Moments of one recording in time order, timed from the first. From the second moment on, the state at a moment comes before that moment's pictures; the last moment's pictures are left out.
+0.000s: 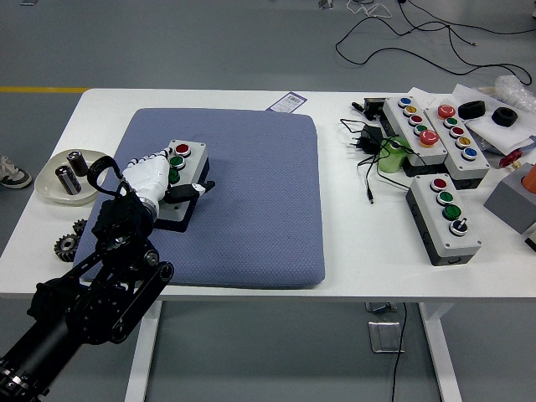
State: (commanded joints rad) left arm -0.55 0.00 -1.08 -1.07 2.27 0.03 0.65; right arm 0.13 -0.04 1.45 0.18 -2.17 -0.18 -0.25
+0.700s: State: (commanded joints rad) left arm -0.60 0.00 -1.07 -1.00 2.27 -0.03 0.65; right arm 0.13 -0.04 1.45 0.18 -2.17 -0.18 -0.25
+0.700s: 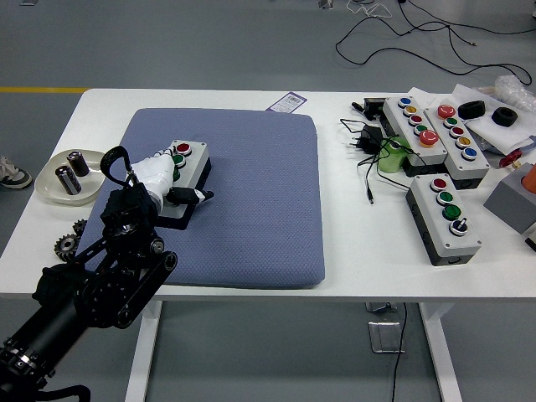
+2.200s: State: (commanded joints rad) left arm -0.69 0.22 -0.83 -0.93 2.27 0.27 0.01; right arm 0.13 -0.03 1.45 0.18 -2.17 -0.18 -0.26
